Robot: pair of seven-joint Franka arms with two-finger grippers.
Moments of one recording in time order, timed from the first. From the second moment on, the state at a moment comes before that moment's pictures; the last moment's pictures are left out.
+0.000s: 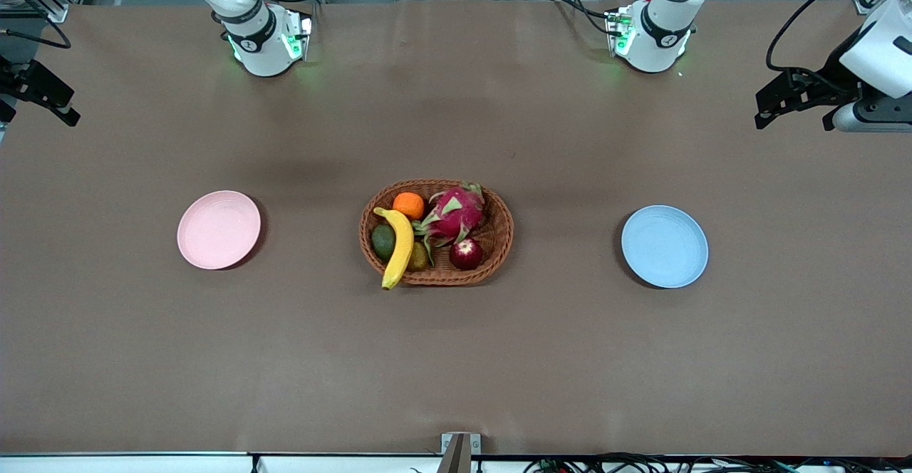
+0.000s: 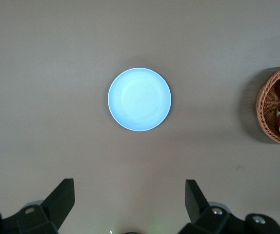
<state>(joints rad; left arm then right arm) -0.06 -0.06 -0.07 -1.57 0.00 1.50 -0.08 -0.05 -0.26 -0.06 -1.83 -0.03 1.70 -0.03</state>
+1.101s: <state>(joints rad) -0.20 0.28 -0.11 -1.55 0.00 1.80 -0.34 -0.01 -0.14 -0.04 -1.83 -0.02 1.65 -0.03</state>
